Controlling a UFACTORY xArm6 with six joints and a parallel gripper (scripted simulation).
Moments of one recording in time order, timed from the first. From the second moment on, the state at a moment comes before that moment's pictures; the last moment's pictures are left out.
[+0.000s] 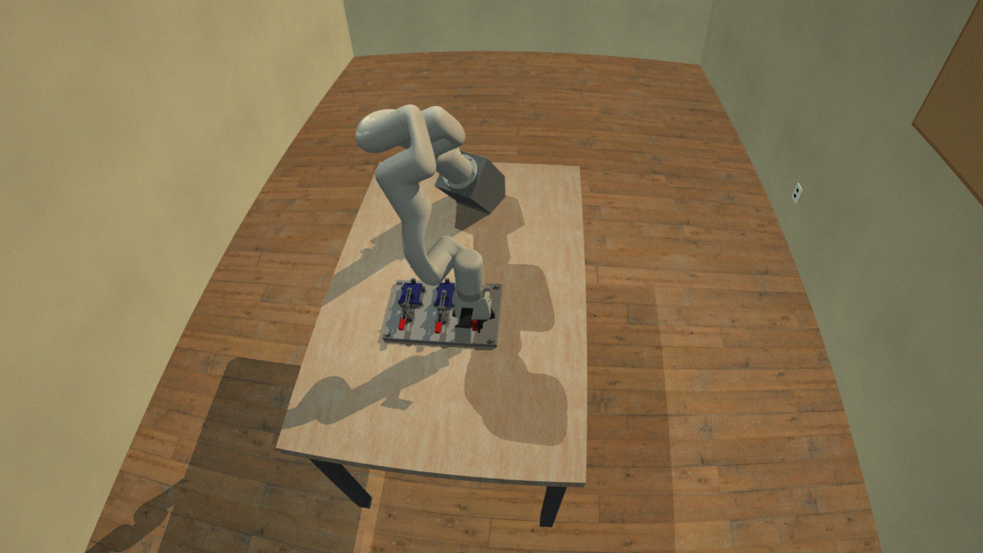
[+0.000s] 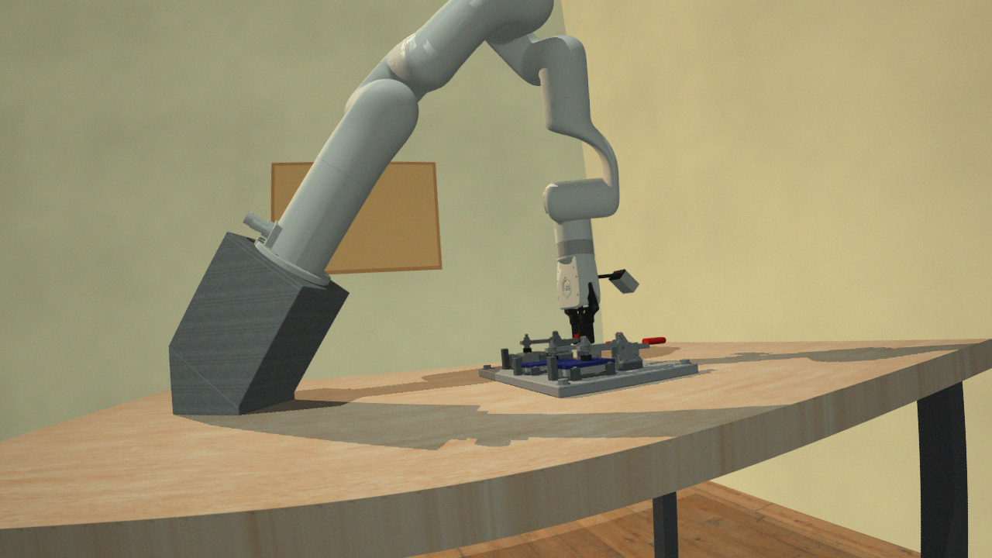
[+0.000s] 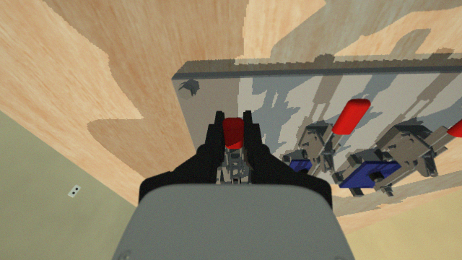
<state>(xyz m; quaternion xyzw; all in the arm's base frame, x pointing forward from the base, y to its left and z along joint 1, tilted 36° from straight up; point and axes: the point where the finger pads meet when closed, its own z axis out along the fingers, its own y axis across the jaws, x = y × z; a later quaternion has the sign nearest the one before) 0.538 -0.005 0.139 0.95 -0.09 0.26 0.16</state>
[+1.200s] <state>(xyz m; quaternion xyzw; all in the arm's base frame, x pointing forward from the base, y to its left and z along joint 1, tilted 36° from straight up) 0.516 0.003 0.145 0.95 -0.09 0.27 0.16</state>
